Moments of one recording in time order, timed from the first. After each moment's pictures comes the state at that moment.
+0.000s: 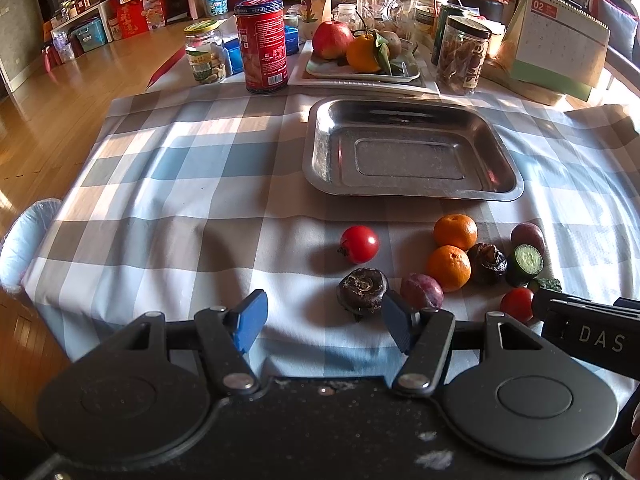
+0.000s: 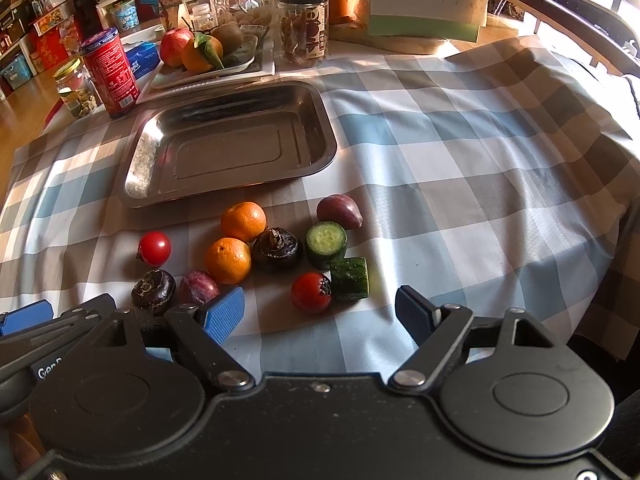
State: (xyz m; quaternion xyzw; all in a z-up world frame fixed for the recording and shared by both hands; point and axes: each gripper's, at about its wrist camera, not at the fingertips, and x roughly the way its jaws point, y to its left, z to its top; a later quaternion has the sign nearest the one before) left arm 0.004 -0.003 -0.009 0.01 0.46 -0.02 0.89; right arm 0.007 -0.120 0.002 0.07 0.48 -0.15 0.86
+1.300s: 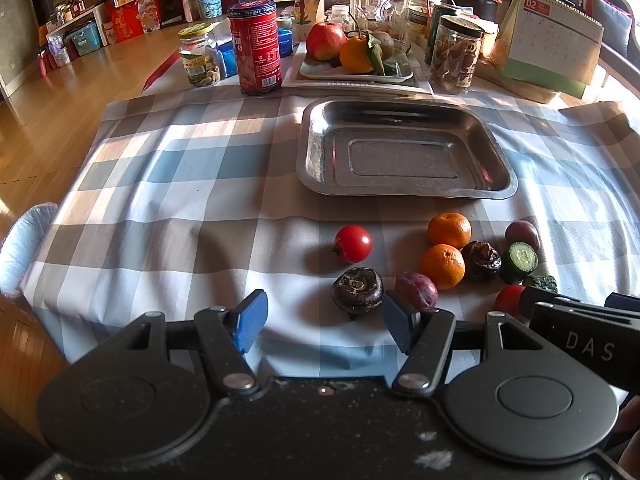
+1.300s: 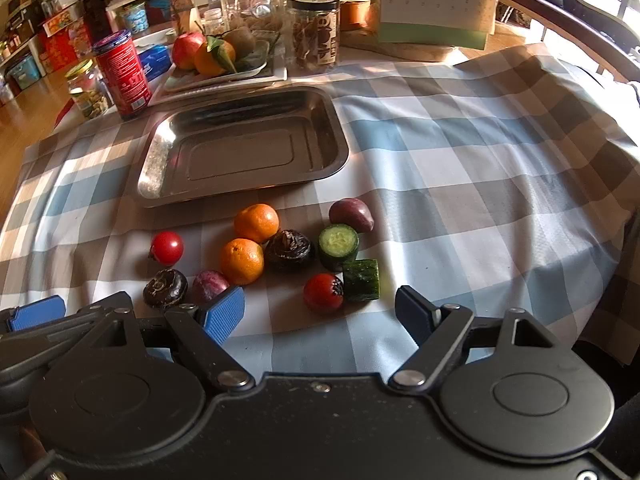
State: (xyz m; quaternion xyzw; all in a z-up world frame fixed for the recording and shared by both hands) left arm 0.004 -0.003 -0.008 0.02 0.45 -0.02 0.89; right arm 0.005 -0.116 0.007 0.07 0.47 -0.14 0.87
